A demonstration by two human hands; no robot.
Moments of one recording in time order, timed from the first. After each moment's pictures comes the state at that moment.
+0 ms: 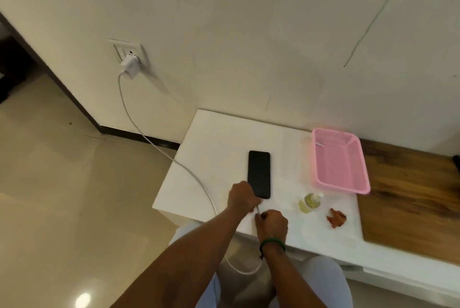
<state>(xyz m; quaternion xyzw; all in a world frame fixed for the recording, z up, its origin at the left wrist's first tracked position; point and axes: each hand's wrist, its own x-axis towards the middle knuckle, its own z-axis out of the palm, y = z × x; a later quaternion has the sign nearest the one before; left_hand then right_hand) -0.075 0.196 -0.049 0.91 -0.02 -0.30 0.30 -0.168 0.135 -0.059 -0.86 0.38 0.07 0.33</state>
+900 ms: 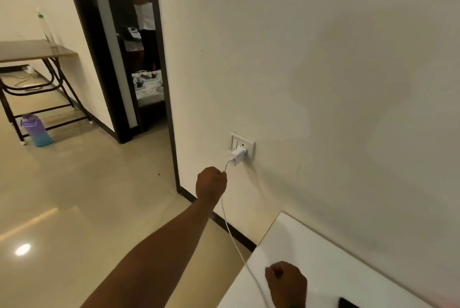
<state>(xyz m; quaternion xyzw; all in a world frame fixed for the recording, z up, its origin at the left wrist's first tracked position) 0.143 0.485 0.118 0.87 0.25 0.10 0.41 0.000 0.273 0.041 -0.92 0.12 0.06 0.38</state>
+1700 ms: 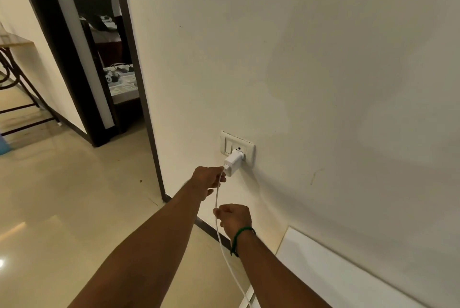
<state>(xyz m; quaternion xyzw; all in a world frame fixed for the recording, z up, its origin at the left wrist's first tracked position) 0.262 0.522 0.081 0.68 0.27 -0.10 0.67 0.184 0.417 0.055 -0.78 0.14 0.15 0.59</state>
